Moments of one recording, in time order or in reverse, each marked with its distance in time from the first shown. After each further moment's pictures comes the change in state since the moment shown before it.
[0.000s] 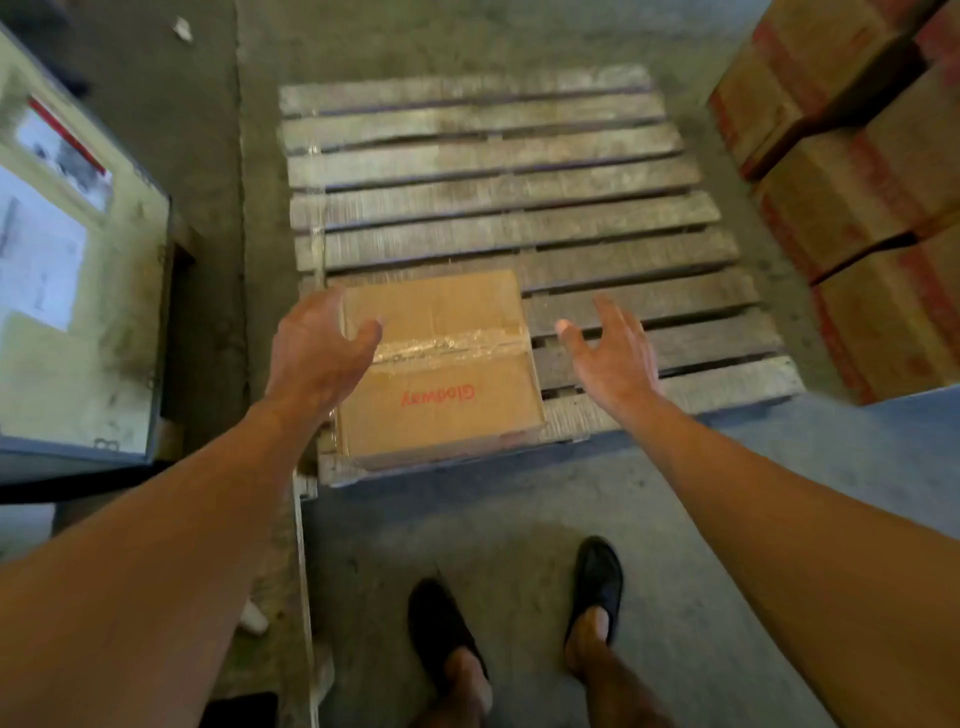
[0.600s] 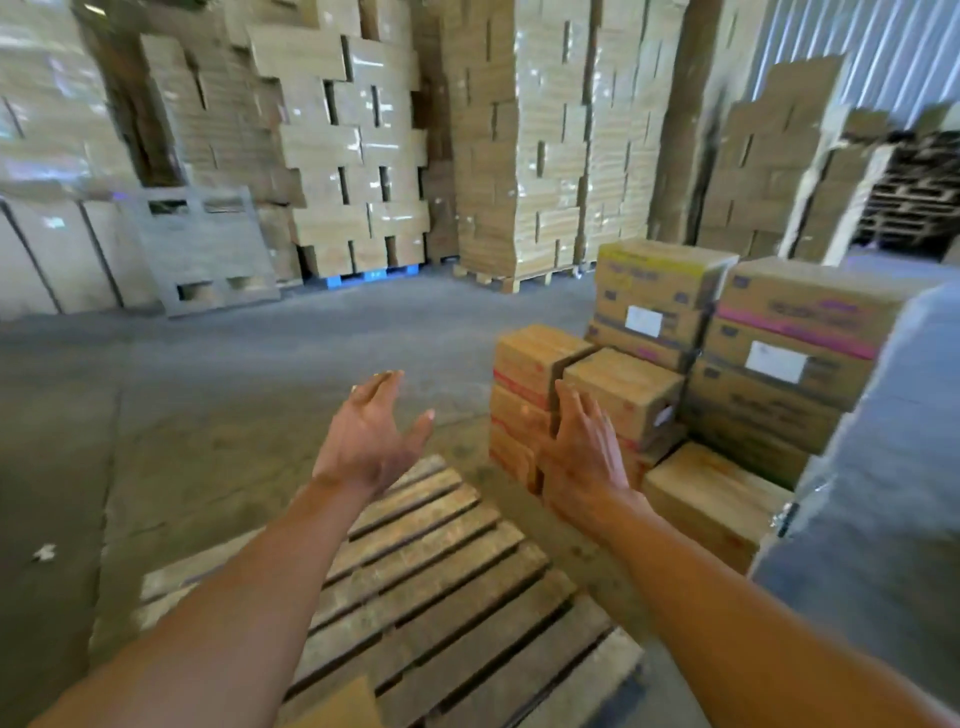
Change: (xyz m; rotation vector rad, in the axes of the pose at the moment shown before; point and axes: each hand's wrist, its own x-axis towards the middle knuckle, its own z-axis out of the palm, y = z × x) left_hand -0.039 0.446 -0.223 -0.051 0.238 0.823; right_hand -0.090 -0.088 -0.458 0.075 0.712 -0.174
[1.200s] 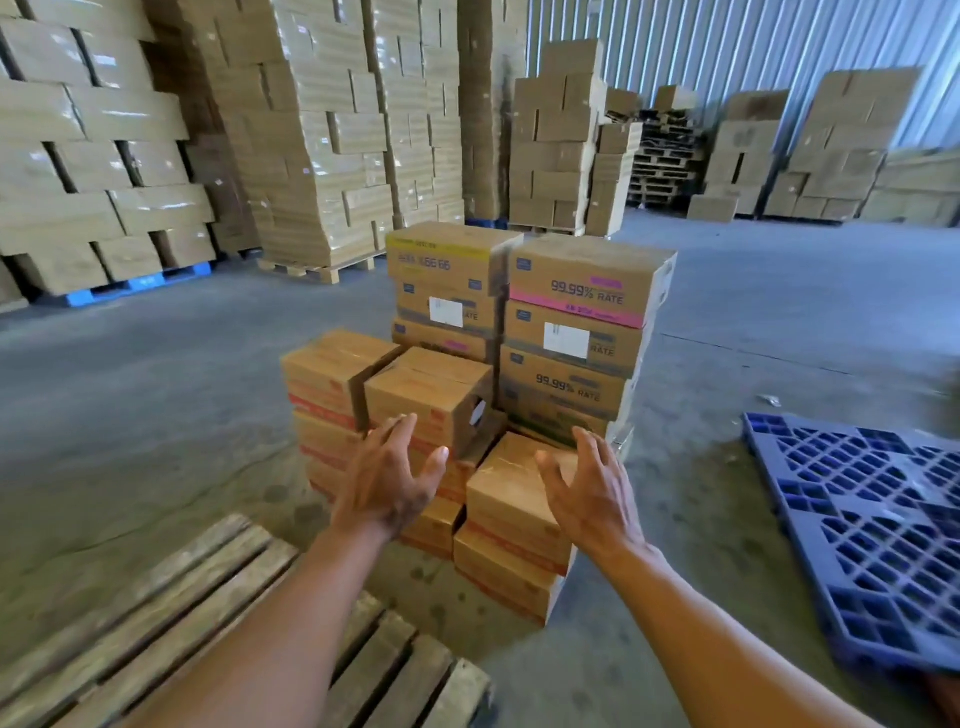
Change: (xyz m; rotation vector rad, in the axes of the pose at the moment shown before) left_hand 0.121 0.267 0.279 -0.265 -0.326 0.242; right_hand 0.082 0.307 -0.142 -0.088 0.187 0.446
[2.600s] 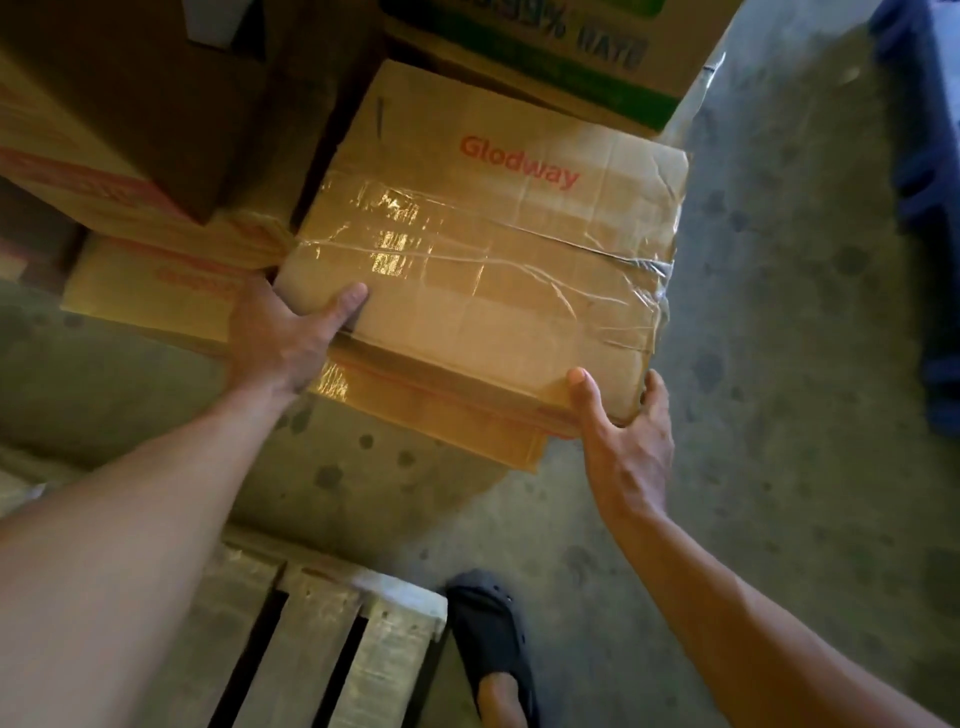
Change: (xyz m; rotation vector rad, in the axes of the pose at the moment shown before) left_hand 0.327 -0.361 0.654 -0.307 -0.338 -0.460; right_hand 0.272 0.471 0.463 0.148 0.040 0.909
